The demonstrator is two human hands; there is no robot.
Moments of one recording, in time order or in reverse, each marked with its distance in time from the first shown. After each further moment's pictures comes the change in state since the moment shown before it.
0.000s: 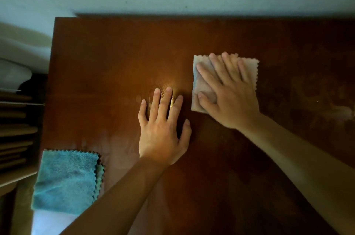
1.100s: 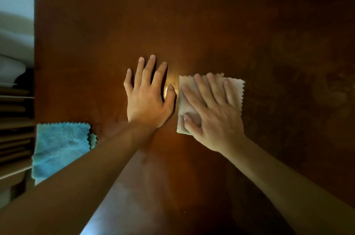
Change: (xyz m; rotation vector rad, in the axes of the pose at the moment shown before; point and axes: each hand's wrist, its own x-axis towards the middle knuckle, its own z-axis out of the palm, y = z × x) left_hand -0.002 -0.001 0.003 -0.045 0.049 0.006; right_hand -0.125 -0.056 0.016 0.093 0.099 0.040
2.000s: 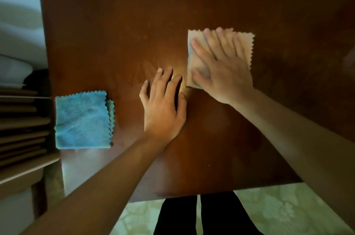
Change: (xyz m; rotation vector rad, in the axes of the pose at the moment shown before) left_hand -0.113 -0.005 -0.012 -0.209 -0.043 0.075; right_hand 0.003 -0.025 0.007 -0.053 -0.070 0.143
